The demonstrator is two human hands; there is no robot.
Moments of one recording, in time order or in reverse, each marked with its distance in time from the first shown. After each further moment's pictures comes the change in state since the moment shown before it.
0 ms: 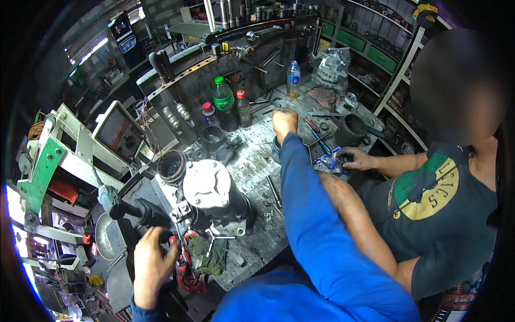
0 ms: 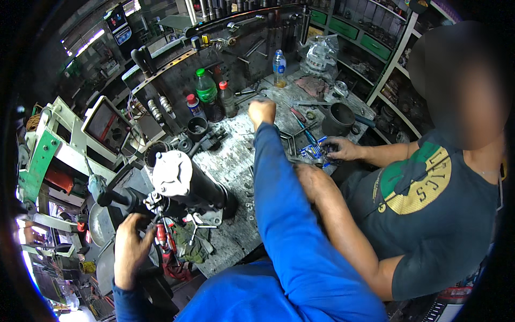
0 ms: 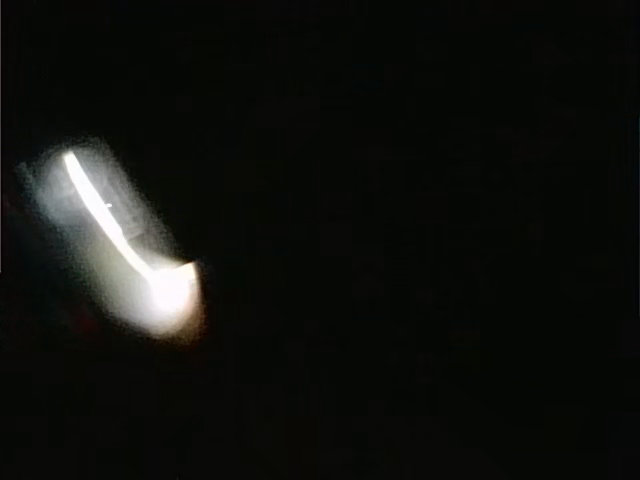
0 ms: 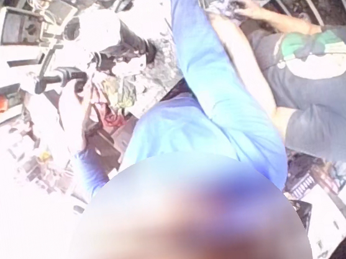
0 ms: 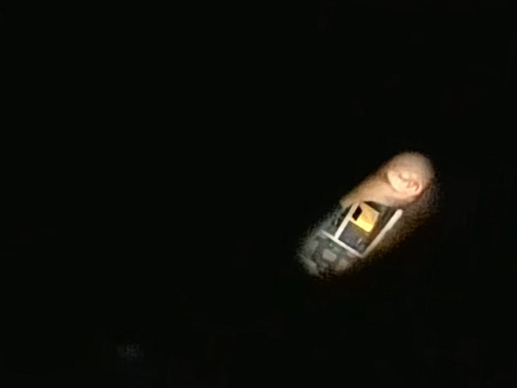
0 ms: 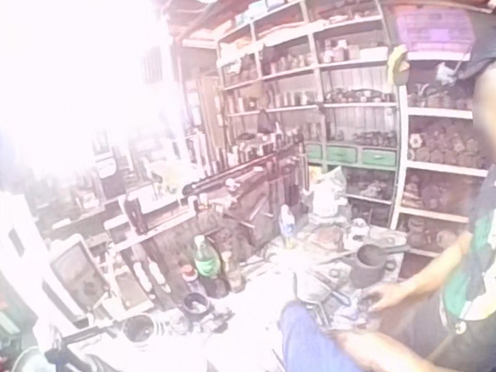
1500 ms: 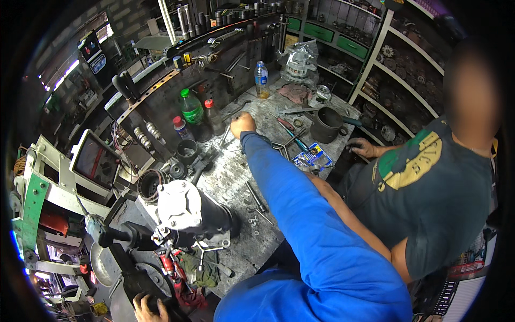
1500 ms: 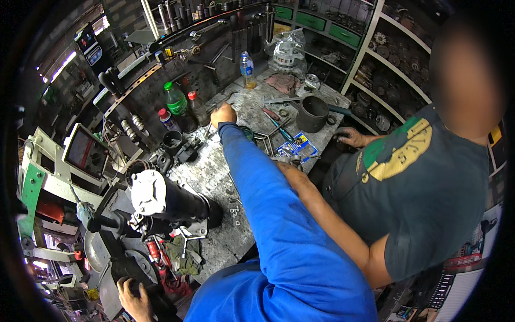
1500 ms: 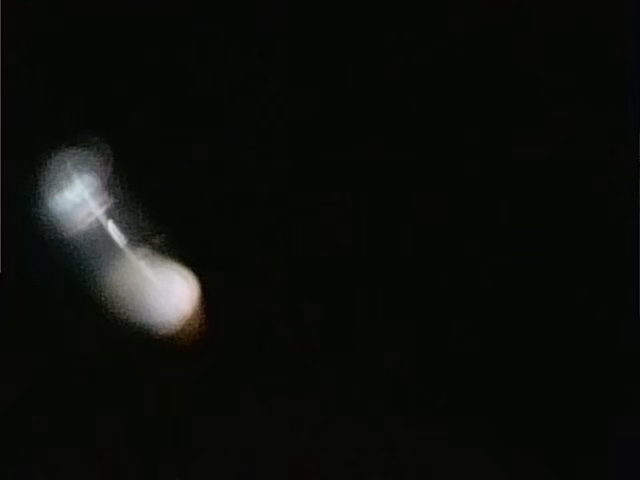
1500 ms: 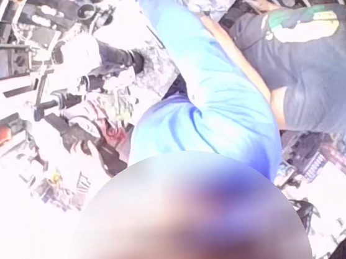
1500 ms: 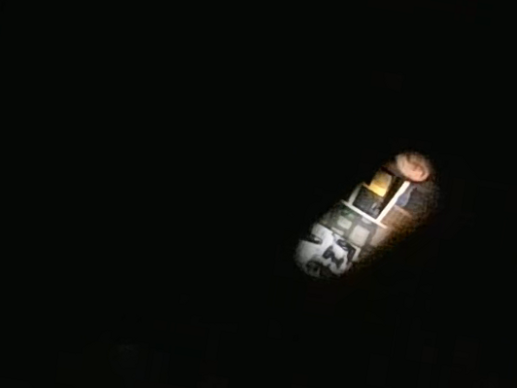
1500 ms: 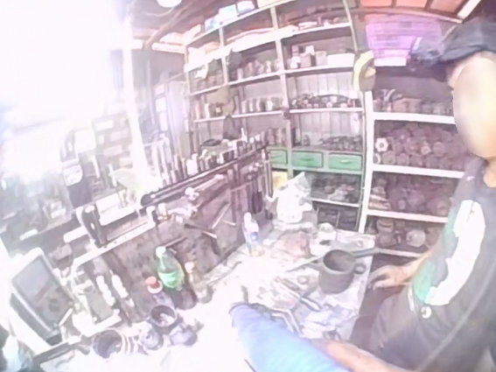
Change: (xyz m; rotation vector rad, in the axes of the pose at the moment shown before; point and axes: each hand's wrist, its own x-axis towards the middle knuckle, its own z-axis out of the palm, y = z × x) left_hand -0.136 -0.073 0.030 0.343 0.262 -0.114; right_hand 0.024 0.039 0.052 -0.221 -0.115 0.104
